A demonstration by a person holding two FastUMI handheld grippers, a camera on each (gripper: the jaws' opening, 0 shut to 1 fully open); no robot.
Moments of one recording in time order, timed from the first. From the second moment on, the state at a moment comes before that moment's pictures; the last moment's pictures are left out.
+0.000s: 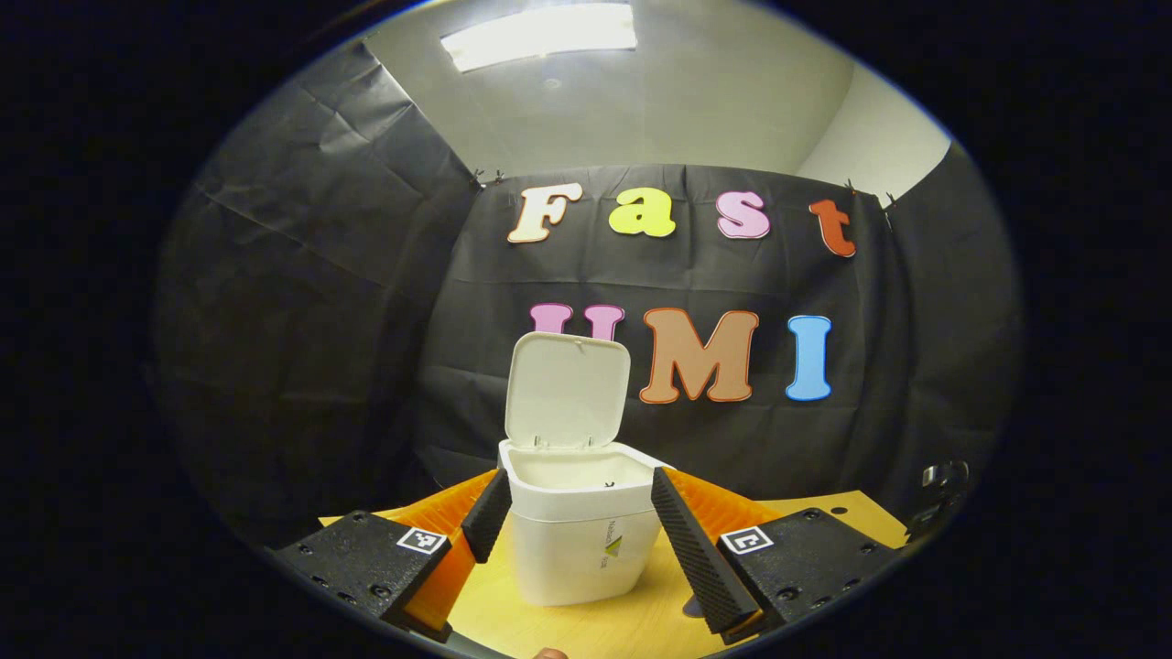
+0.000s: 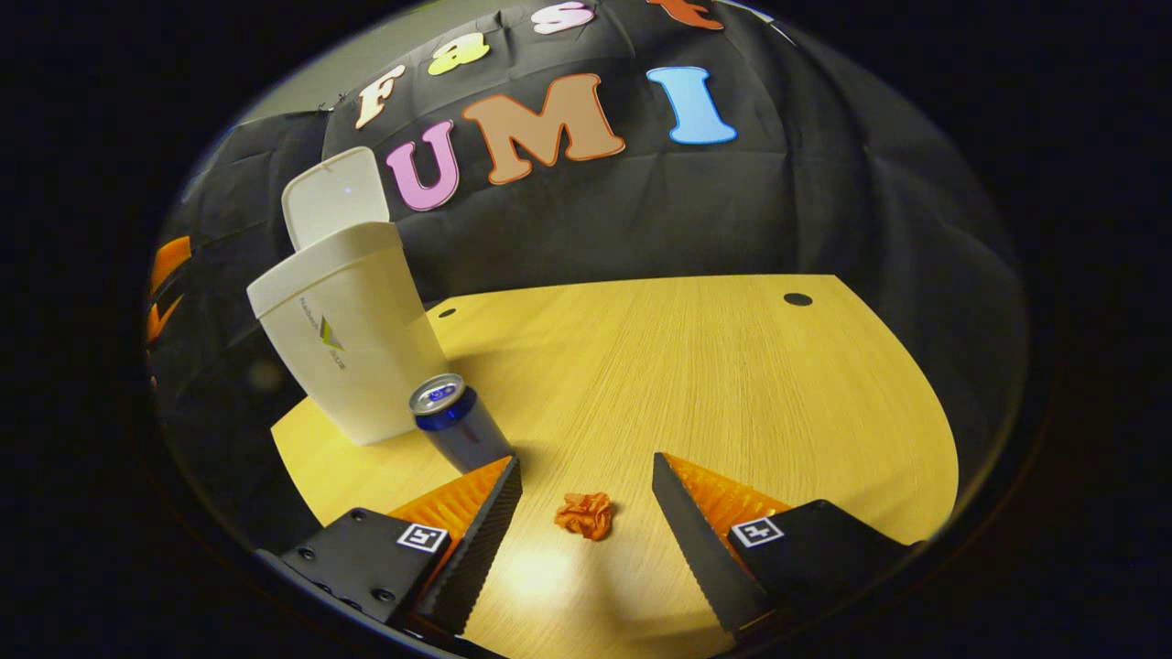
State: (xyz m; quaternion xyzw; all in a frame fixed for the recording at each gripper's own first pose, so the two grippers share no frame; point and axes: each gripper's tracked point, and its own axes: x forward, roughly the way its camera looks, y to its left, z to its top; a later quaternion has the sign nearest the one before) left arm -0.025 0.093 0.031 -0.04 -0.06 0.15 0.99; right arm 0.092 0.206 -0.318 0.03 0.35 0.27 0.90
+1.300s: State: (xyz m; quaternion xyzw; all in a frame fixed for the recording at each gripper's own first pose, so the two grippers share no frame) left arm -0.016 0.106 -0.023 -0.06 0.02 0.14 0.99; right arm 0.090 0.241 -0.334 -0.10 0.37 0.28 0.88
